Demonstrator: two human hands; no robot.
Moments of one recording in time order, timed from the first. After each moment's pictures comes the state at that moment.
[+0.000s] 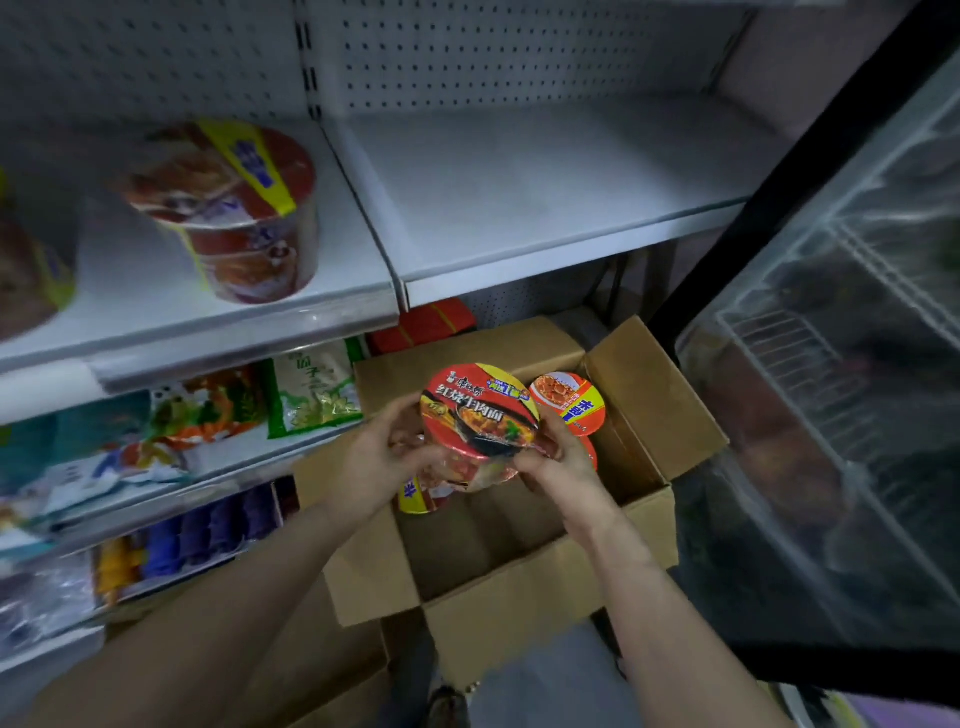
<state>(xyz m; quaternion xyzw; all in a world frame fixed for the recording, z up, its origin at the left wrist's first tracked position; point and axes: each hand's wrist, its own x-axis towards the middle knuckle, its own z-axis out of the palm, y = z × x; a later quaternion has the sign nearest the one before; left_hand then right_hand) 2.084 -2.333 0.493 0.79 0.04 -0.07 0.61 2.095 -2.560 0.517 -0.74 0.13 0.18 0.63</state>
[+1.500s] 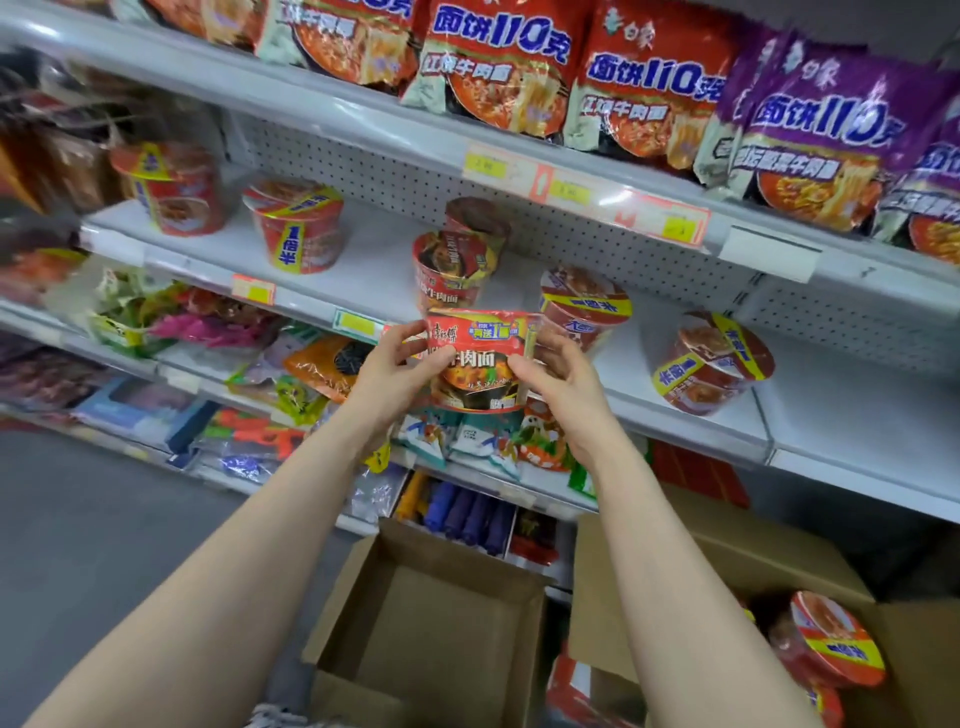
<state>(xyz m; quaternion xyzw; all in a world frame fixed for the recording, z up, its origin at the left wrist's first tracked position) 1.805 -2.014 0.675 0.59 0.26 0.26 0.72 1.950 -2.161 0.695 -0.71 -0.28 0.25 0.60</state>
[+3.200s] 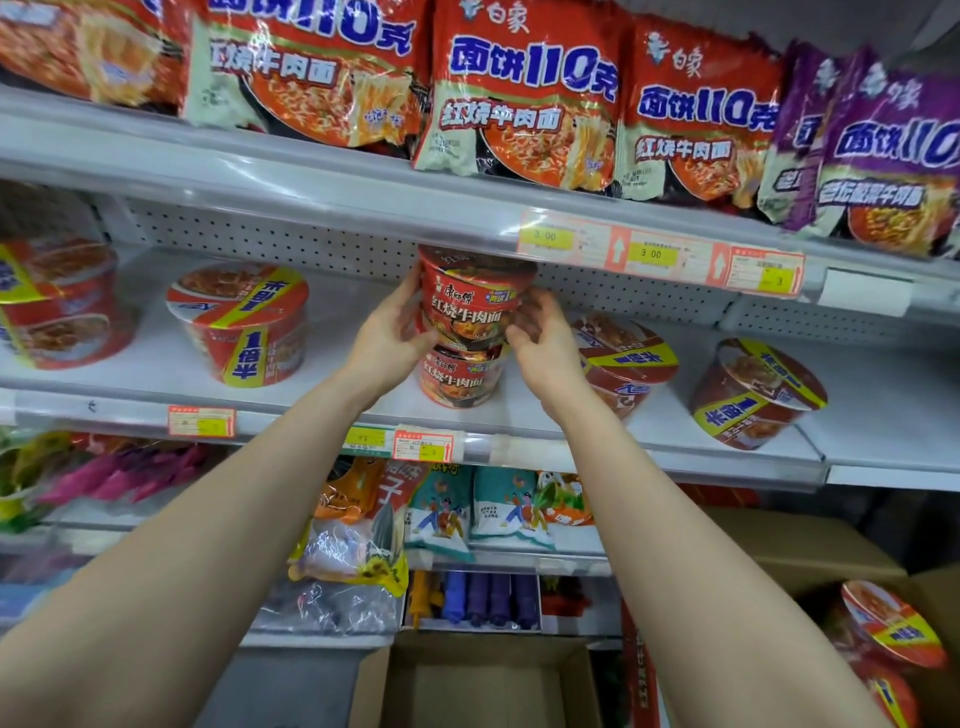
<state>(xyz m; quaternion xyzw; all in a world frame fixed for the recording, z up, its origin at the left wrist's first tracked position) 1.911 -1.795 0.690 0.75 0.08 0.24 0.61 2.004 -1.954 0.709 -0.80 -0.21 0.05 0.56</state>
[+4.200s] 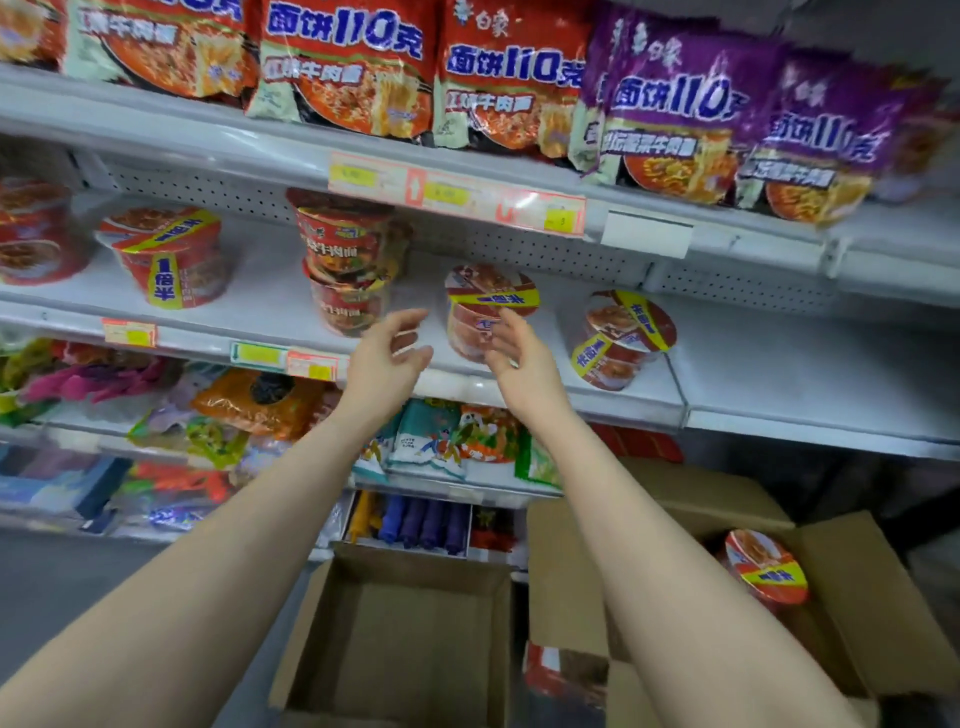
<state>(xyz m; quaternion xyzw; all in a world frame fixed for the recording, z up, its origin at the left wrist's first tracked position) 1.896 -2.032 0.692 0.75 0.22 0.29 0.55 1.994 -2.172 0.715 -0.79 -0.28 0.13 0.52</state>
